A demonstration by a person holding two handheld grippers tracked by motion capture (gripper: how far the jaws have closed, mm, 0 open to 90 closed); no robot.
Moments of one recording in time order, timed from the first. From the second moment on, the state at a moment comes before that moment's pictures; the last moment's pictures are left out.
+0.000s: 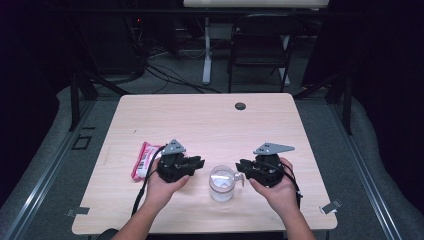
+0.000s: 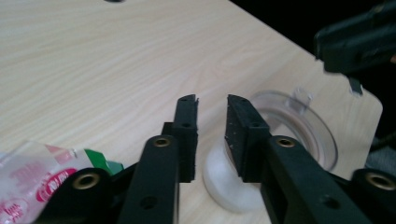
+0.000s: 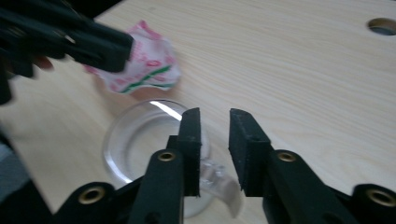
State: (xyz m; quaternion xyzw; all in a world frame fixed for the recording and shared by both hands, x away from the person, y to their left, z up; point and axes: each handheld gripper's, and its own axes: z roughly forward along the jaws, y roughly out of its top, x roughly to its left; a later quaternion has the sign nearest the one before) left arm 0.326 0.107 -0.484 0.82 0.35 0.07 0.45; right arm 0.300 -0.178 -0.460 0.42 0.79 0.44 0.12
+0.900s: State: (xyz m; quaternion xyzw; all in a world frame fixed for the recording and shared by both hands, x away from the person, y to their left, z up) left arm 0.310 0.105 -0.494 0.86 0.28 0.04 0.43; right arm 0.300 -0.171 -0.483 0.44 0.79 0.39 0.13
